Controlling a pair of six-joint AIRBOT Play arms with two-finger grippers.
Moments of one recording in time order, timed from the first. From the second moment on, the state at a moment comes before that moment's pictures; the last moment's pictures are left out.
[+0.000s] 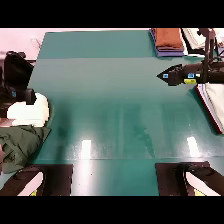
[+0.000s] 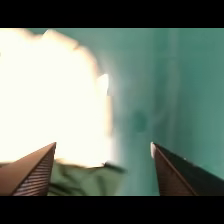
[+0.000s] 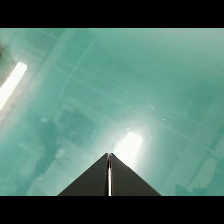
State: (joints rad) left arm 0.06 -0.84 0.99 1.67 -1.15 -1.60; right arm 0.12 -0.95 1.22 -0.97 1.13 1.27
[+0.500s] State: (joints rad) left arm 0.19 -1.08 0.77 1.67 -0.85 -1.69; right arm 0.12 -0.95 1.22 -0.96 1.13 1.27
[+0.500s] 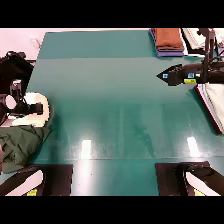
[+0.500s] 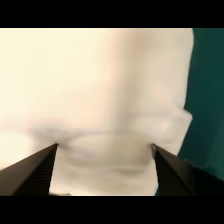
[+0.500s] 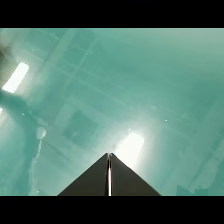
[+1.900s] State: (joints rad) left arm -0.78 -1.29 1.59 1.45 -1.09 -1.57; right arm 0.12 -0.92 1.65 -0.97 1.02 1.27
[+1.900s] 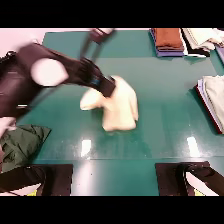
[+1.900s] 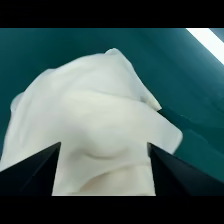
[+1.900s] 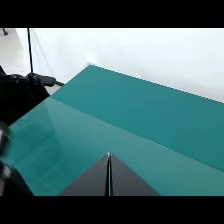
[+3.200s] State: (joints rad) left arm -0.28 -1.61 1.27 1.01 -1.08 -1.40; right arm 0.02 -1.03 1.62 -0.97 1.33 1.32
